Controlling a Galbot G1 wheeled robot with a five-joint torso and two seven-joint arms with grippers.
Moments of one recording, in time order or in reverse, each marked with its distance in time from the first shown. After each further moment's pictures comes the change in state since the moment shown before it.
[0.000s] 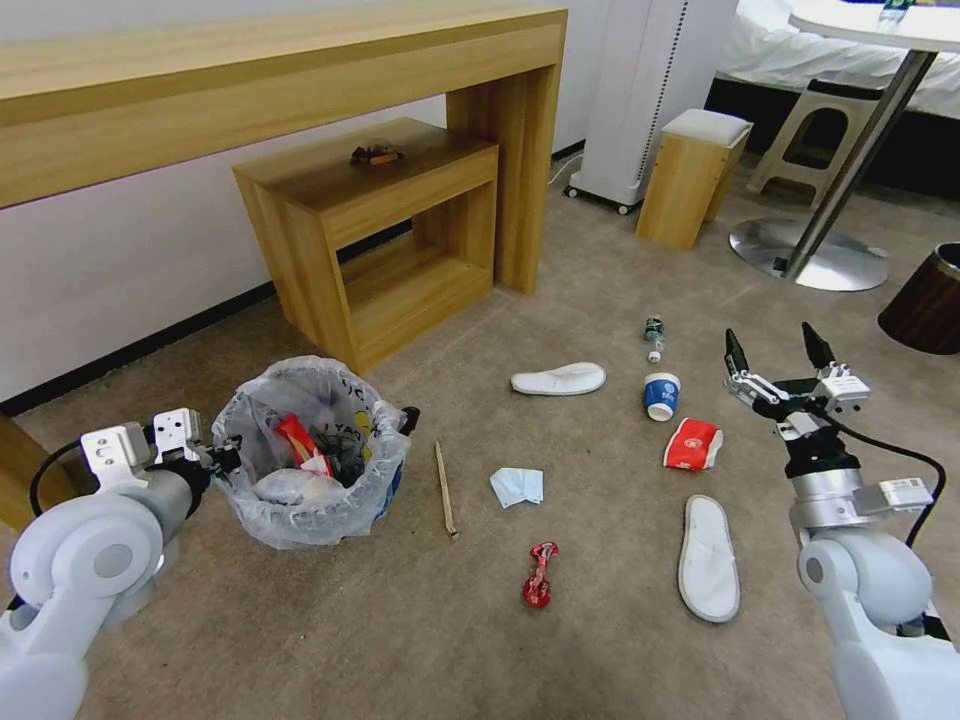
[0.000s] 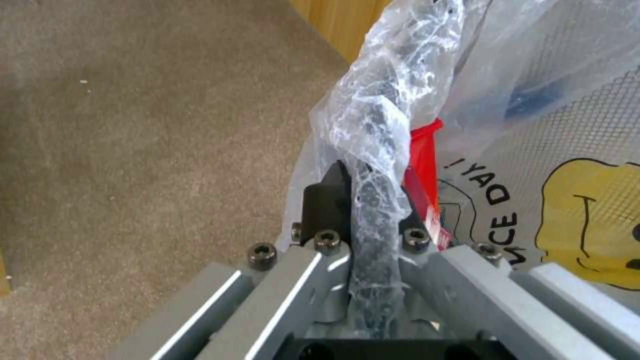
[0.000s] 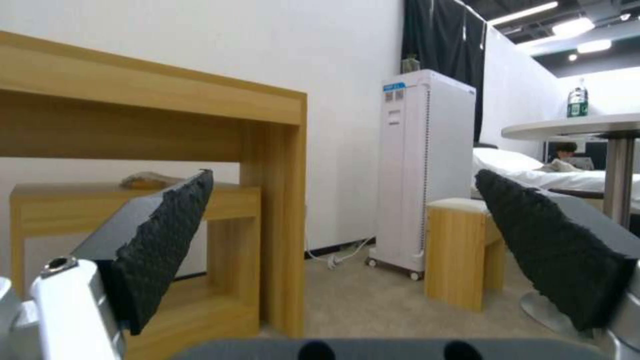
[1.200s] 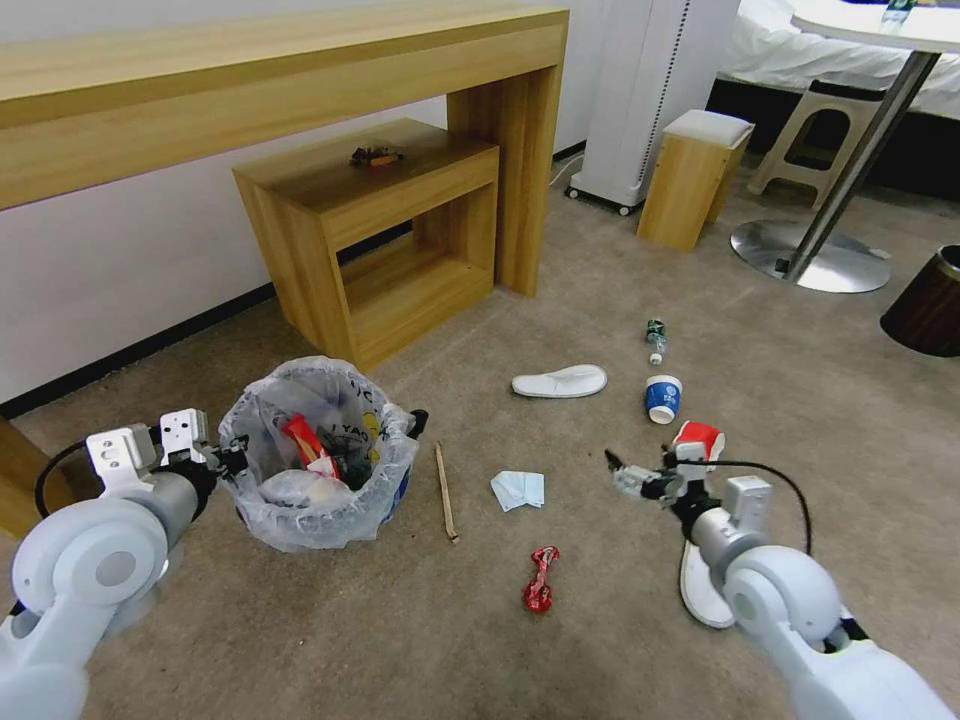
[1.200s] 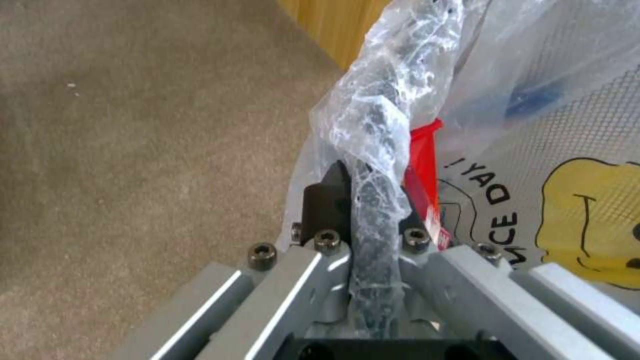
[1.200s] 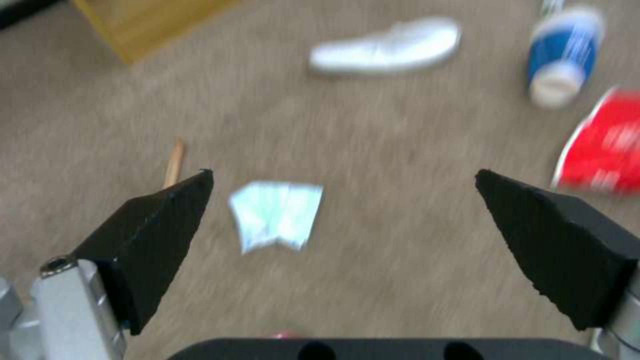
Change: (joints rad) left arm 0.008 -0.005 0.010 -0.028 -0.002 0.000 -0.009; right arm 0.016 -0.147 -0.398 0.080 0.308 -0.796 0.443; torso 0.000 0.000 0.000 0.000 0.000
